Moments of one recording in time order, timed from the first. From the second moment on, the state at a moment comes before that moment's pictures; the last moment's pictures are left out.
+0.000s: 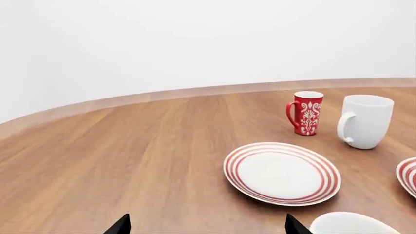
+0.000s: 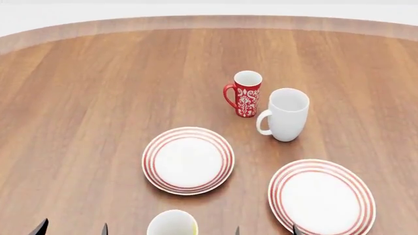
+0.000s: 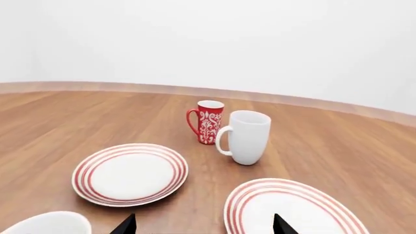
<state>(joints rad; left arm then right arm) -0.01 -0.15 0.18 0.00 -0.08 0.01 -0.17 0.00 0.15 -0.20 -0.06 0.08 0.03 0.16</state>
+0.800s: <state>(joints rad) -0.01 -0.17 0.21 0.00 -0.10 0.01 -0.19 0.03 0.23 -0.25 -0.03 0.09 0.09 0.11</state>
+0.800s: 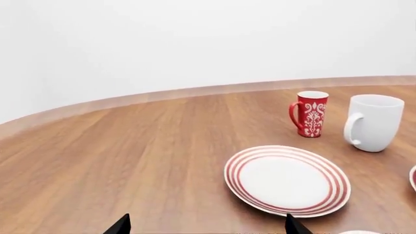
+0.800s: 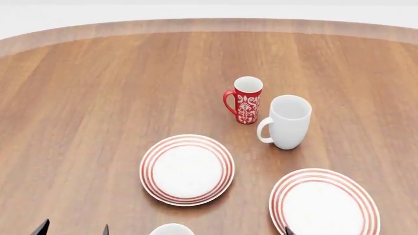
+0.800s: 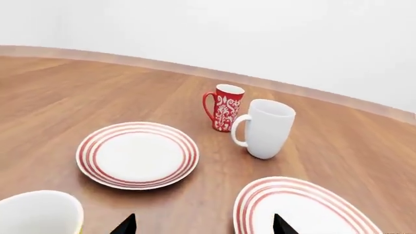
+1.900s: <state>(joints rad) -0.02 -0.19 0.24 0.00 -0.12 0.01 -0.22 0.05 0.40 -0.45 0.00 0.13 0.15 -0.24</state>
